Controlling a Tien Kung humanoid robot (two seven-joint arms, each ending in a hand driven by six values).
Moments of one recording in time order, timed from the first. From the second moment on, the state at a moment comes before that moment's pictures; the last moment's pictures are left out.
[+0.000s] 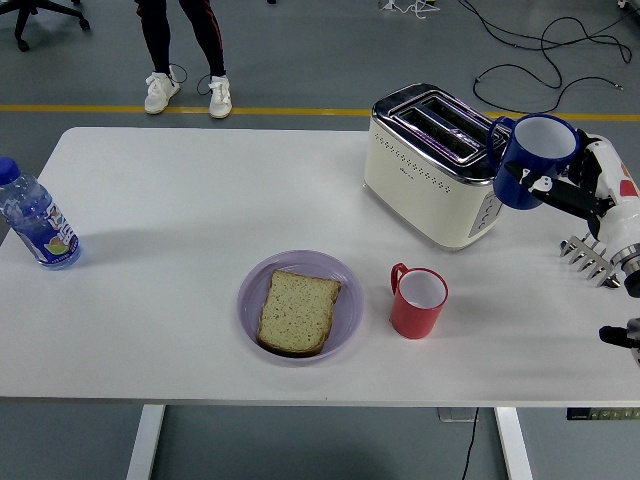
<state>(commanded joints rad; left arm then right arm) -0.07 0.00 -1.09 -0.18 1.79 -0.11 0.29 0.31 -0.50 1.06 1.54 -1.05 -0.46 -0.01</state>
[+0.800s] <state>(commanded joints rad) -0.07 0.00 -1.08 -0.18 1.78 -0.11 0.29 0.14 -0.36 1.04 1.19 -1.08 -0.45 0.39</state>
